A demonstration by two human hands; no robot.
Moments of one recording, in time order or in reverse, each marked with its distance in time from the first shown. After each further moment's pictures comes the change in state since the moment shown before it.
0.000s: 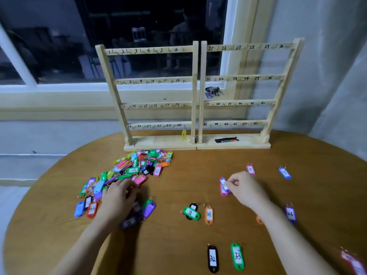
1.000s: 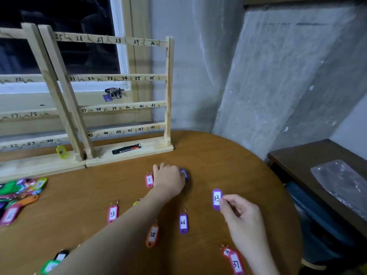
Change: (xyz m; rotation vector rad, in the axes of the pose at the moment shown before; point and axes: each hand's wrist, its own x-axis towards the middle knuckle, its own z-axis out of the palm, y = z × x) left_hand 0.036 0.435 0.151 0.069 -0.386 0.452; right_hand -0.101 0.174 -0.101 0.557 0.520 0.245
